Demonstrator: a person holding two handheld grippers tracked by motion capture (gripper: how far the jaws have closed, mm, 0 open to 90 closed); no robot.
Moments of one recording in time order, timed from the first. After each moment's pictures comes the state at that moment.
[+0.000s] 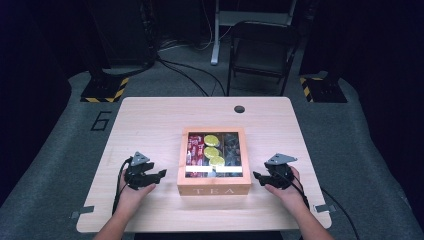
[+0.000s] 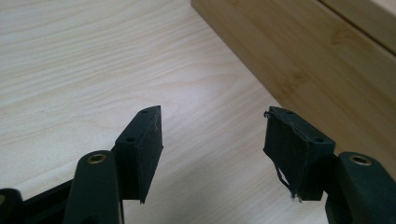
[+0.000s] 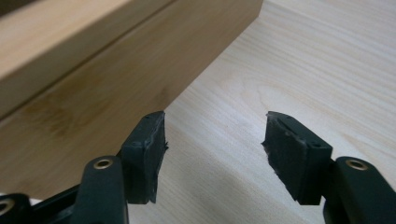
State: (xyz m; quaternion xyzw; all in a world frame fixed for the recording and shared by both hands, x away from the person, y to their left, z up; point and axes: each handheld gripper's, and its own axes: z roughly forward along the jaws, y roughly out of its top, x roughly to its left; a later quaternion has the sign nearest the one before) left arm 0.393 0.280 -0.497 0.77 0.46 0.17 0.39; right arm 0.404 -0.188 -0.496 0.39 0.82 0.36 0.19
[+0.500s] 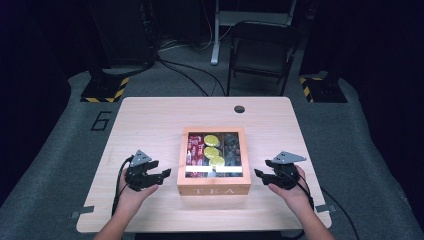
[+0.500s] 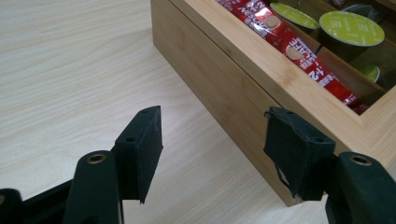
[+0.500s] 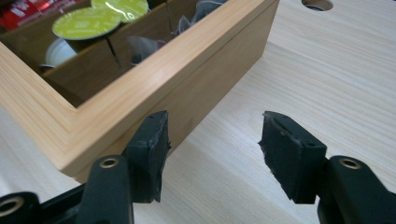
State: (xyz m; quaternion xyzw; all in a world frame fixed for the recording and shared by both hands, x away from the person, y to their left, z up) left arm 0.376 0.266 -0.457 0.78 0.44 0.17 0.42; right arm 0.386 -0.189 -0.459 0.39 0.81 0.40 0.19
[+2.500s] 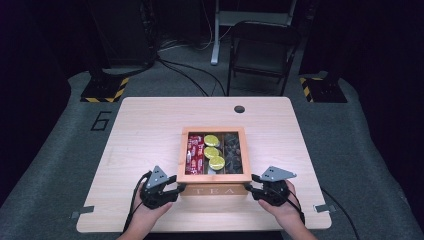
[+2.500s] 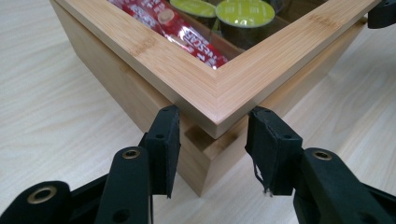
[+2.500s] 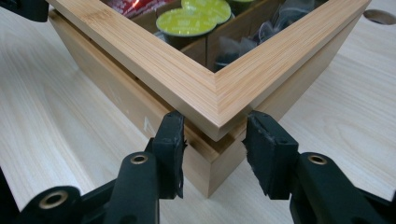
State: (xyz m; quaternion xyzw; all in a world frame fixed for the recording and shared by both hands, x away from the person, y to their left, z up) left arm 0.330 0.216 -0.463 0.80 0.37 0.18 0.44; right arm 0.341 -0.154 -0.461 0.34 0.82 0.43 0.17
